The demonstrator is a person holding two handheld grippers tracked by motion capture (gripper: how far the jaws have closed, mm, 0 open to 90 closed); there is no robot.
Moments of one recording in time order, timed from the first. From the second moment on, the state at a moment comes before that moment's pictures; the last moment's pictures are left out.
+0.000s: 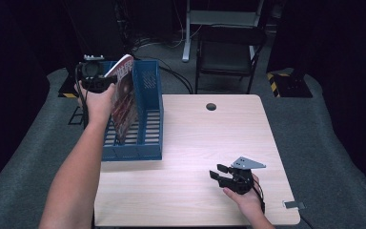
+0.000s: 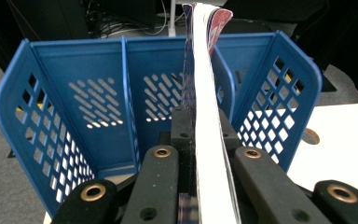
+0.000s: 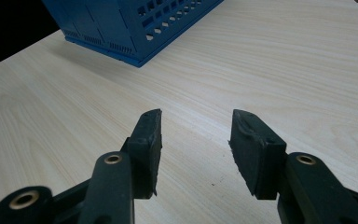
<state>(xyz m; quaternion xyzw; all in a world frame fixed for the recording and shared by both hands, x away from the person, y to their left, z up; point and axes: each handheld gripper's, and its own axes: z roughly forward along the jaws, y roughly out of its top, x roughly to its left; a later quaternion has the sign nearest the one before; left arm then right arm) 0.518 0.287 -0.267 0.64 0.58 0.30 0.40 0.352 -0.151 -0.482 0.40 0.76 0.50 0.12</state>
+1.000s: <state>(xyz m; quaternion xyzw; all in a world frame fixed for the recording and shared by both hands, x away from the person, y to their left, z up) 0.523 0.286 -0.296 0.66 0.59 0.28 0.37 0.352 -0.149 -0.482 0.40 0.76 0.49 0.12</state>
